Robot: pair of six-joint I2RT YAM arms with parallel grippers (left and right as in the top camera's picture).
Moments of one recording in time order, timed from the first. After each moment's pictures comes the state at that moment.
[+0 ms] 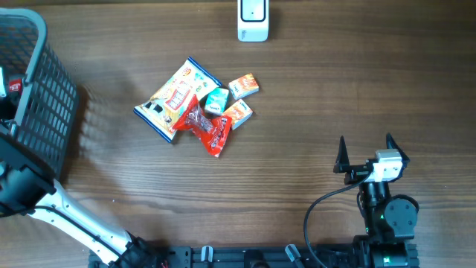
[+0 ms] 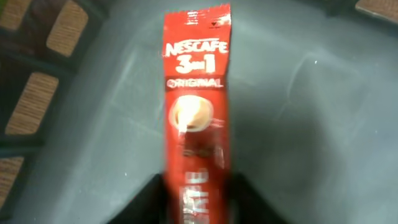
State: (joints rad) left arm 0.80 2.33 1.86 -0.63 0.18 0.48; right arm 0.03 0.02 0.01 0.00 0.00 -0.08
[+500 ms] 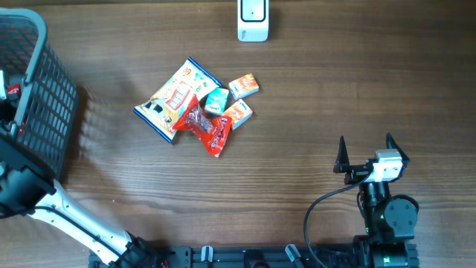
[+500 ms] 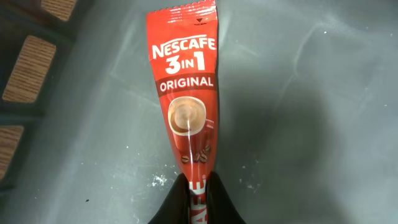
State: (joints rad) left arm 0.80 2.33 1.88 -0.70 0.14 0.48; right arm 0.03 0.02 0.01 0.00 0.00 -0.08
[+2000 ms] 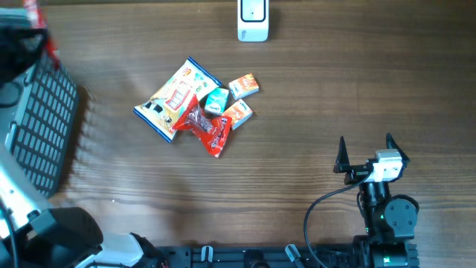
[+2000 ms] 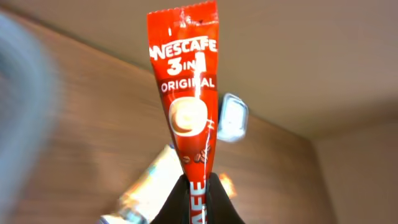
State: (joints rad) left arm 0.59 1.66 1.84 -1.00 0.89 -0.08; right arm 0.03 0.02 0.01 0.00 0.00 -0.08
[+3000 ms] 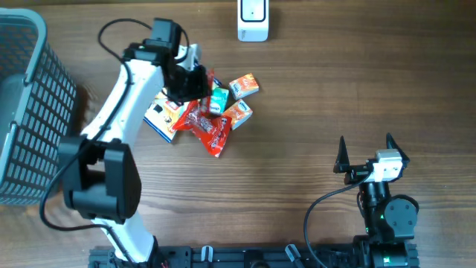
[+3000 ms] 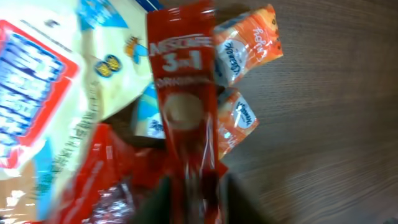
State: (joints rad) left arm -0.19 1.91 1.54 -0.94 0.40 -0.27; right arm 0.03 0.02 0.01 0.00 0.00 -0.08
